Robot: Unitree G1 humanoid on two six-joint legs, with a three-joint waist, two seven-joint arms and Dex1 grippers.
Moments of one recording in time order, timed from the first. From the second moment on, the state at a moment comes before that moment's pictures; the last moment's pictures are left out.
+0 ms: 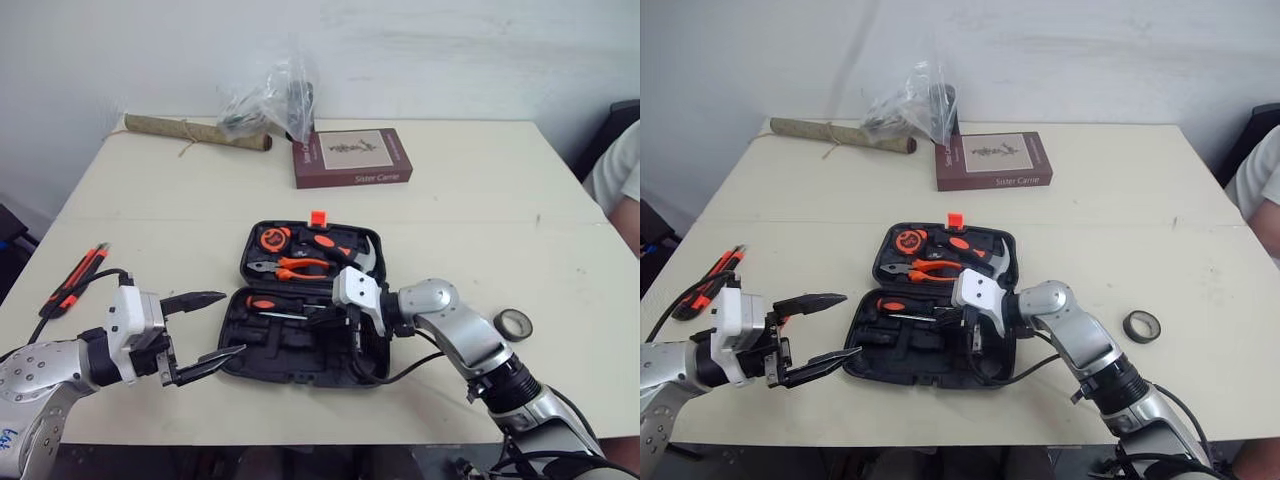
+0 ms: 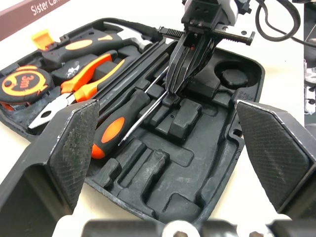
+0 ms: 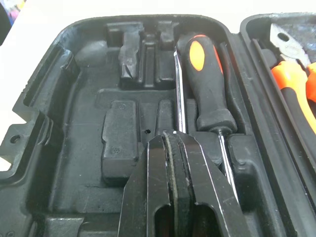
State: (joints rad) left arm 0.23 0.76 0.38 -0.50 -0.63 0.32 -0.99; right arm -0.49 -0.44 0.44 -0.07 0.16 0.44 1.05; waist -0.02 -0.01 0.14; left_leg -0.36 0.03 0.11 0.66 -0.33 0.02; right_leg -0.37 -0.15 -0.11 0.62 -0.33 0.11
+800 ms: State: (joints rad) left arm 0.24 0.76 0.37 -0.47 -0.63 0.34 -1.01; right arm -0.53 -0.47 0.48 -0.05 0.16 0.54 1.02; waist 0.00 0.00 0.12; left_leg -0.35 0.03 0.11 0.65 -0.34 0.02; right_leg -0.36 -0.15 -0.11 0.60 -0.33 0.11
